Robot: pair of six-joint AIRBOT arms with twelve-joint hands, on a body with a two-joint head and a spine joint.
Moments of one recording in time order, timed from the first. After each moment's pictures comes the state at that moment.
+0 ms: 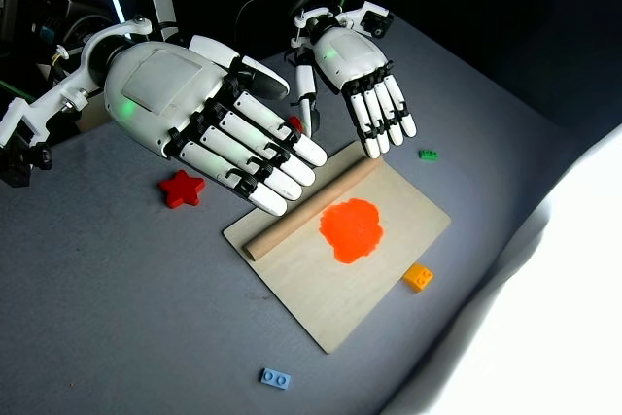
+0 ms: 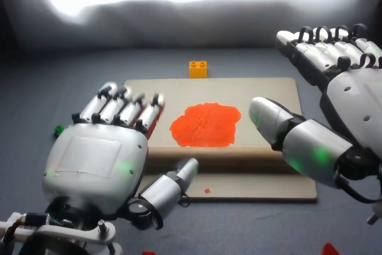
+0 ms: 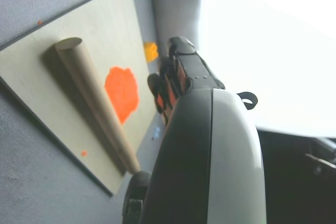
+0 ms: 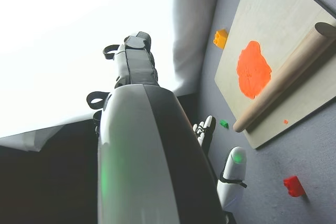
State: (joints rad) left arm 0.80 -1.18 0.66 -0.82 -1.43 1.86; right arm -0.64 -1.04 0.46 0.88 1.36 -1.66
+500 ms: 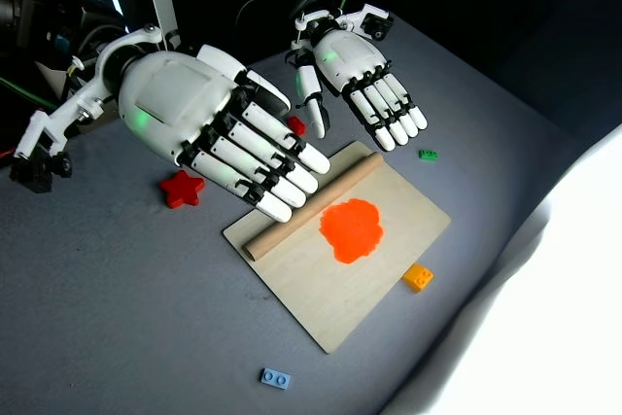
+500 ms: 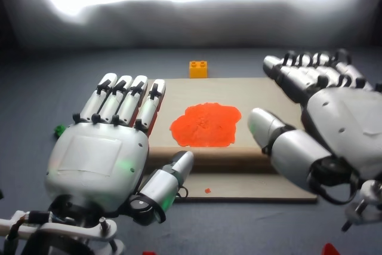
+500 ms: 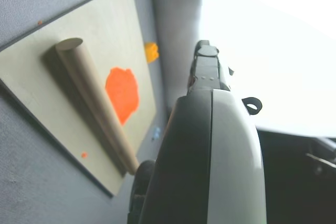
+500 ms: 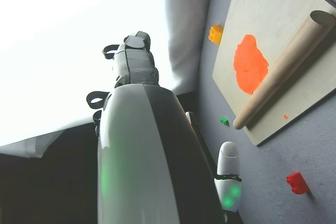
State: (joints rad) left arm 0.80 -1.20 0.69 -0.81 -1.43 1.83; right arm -0.66 -1.15 0.54 0.95 1.37 -1.63
